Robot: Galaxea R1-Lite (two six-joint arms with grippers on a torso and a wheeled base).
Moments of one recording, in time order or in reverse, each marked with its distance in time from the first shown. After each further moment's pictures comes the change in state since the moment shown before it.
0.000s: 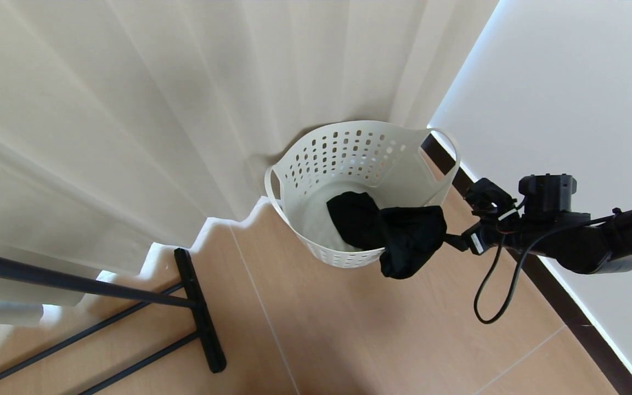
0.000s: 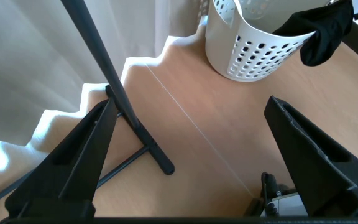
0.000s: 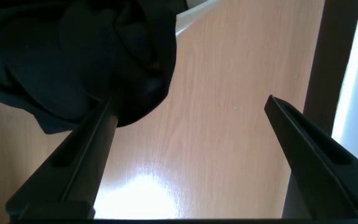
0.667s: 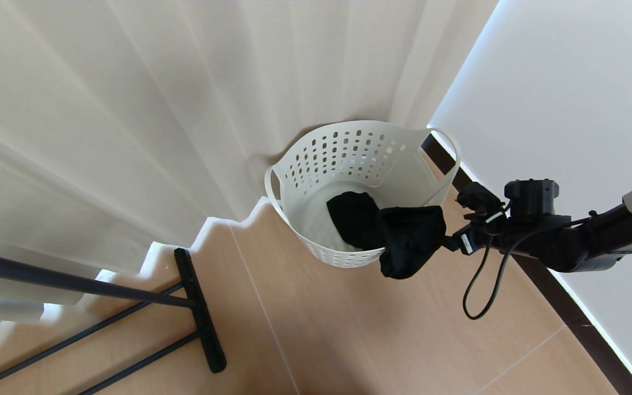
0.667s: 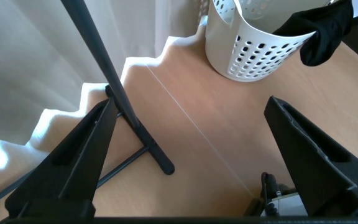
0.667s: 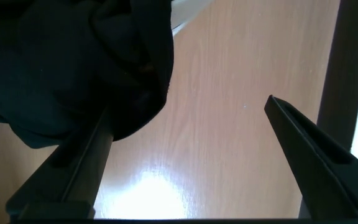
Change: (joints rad) left arm 0.000 0.000 0.000 0.000 0.000 0.000; right arm 0.006 0.086 -0.072 -0.003 0.000 0.063
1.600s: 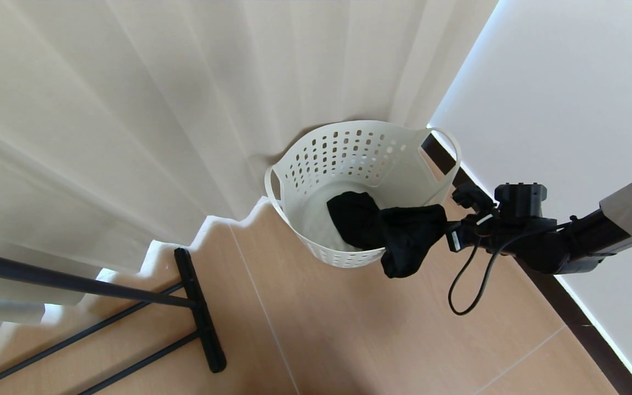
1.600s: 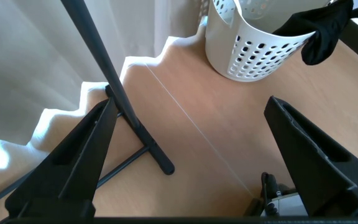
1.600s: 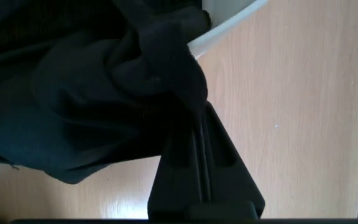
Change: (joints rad) left arm 0.000 0.000 0.000 0.000 0.000 0.000; right arm 0.009 0.060 -0.029 -0.080 0.078 0.114
